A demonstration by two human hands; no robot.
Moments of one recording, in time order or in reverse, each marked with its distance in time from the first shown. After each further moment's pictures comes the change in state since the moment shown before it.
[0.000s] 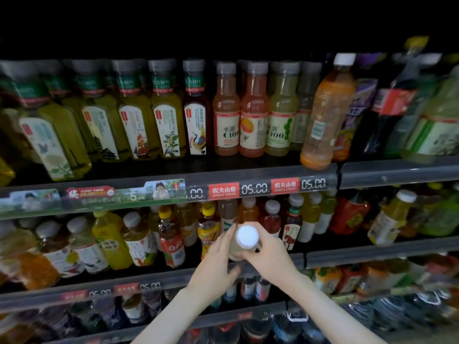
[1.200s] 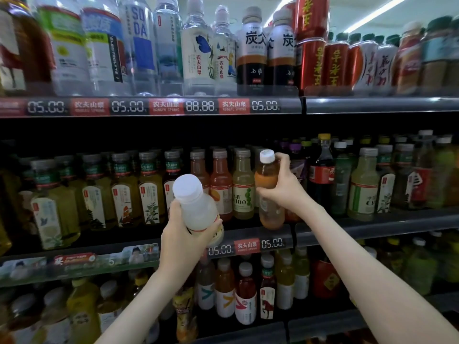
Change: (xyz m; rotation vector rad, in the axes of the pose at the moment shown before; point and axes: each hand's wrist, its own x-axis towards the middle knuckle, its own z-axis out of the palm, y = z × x) left_hand 0.047 0.151 -0.112 -0.206 0.753 0.194; right_hand 0.091 -0.108 -0.215 -0.170 0.348 -0.308
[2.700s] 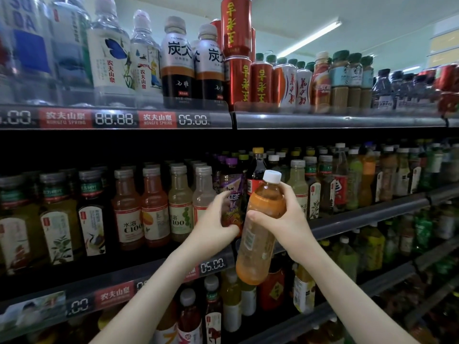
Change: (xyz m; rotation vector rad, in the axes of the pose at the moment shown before) left_hand 0.045 0.068 0.138 -0.118 -0.725 0.022; right_hand -0.086 0.014 -0.082 0.212 0.279 0.162
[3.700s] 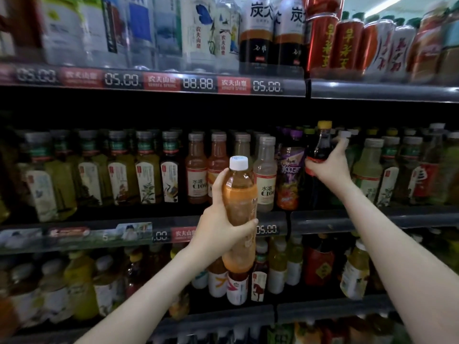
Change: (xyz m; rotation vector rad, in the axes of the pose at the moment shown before) left_hand -0.108 -0.019 -0.038 -0.038 0.307 -0.078; right_hand 0.109 0.050 0.031 -0.312 0.107 -0.078
